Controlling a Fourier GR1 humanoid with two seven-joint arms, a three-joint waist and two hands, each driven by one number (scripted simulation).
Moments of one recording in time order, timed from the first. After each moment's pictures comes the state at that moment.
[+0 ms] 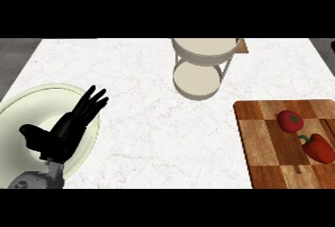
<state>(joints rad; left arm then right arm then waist) -0.09 0.36 -0.22 -1.60 0.31 0.07 0.09 -0.27 -0.56 -0.04 -1.67 -0.39 -0.24 -0.01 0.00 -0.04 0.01</state>
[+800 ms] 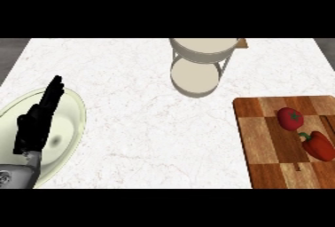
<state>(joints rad) -0.13 0.46 -0.12 -1.49 0.06 0.24 0.07 -0.03 -0.68 -0.27 -1.30 -0.42 -0.21 0.06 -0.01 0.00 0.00</state>
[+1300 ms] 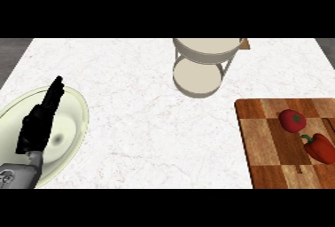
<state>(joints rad) -0.13 0.44 -0.12 -1.47 0.03 0.24 0.05 0.01 -1.02 -0.18 -1.39 -0.38 0.15 0.30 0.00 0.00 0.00</state>
